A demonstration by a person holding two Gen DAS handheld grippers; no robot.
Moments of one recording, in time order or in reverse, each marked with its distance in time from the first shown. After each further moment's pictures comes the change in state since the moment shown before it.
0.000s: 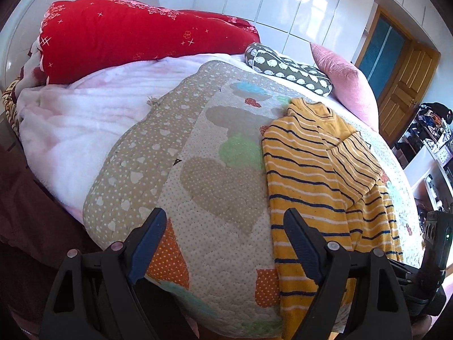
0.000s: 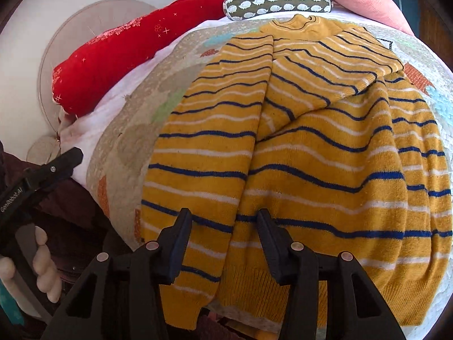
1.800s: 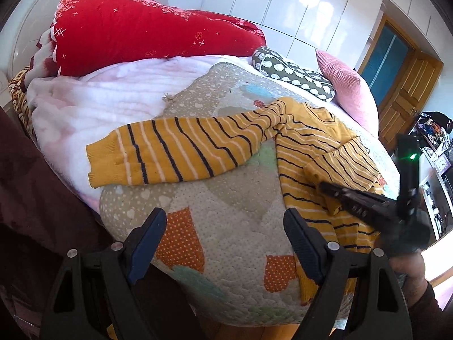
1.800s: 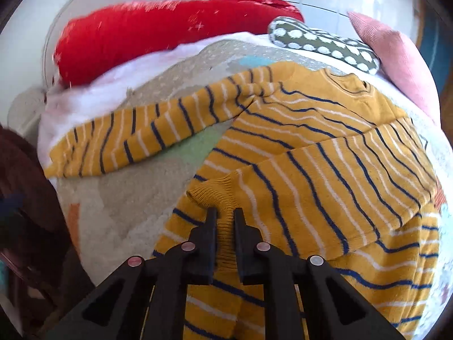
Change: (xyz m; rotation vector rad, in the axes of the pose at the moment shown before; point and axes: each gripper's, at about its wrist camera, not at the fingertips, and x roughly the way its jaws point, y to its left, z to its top) left arm -0.025 0.014 -0.009 -0.030 -0.001 -0.007; right arm 0.028 0.033 0.076 -0.230 -0.089 -0.089
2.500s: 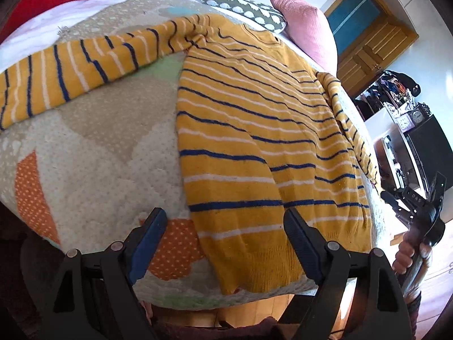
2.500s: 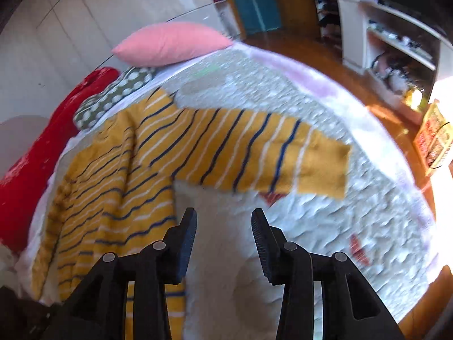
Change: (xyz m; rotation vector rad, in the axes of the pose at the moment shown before) left arm 0.090 -0.085 -0.043 0.058 0.325 -0.276; right arm -0.149 -0.241 -0.135 0.725 -0.130 -0.260
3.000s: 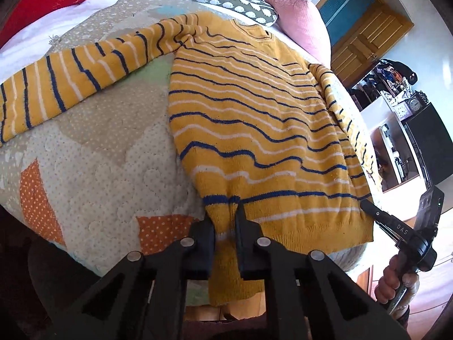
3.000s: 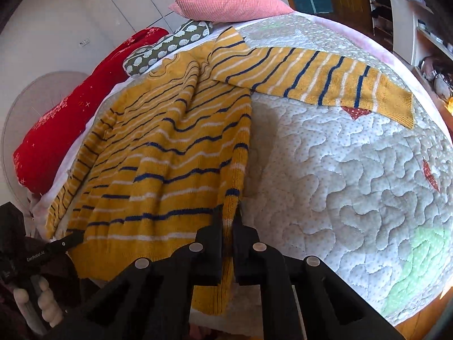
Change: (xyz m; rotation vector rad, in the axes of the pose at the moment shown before) left arm -0.017 -0.011 0.003 0.049 0.019 0.013; right arm 0.011 0.037 -0.070 -0.129 0.085 0.138
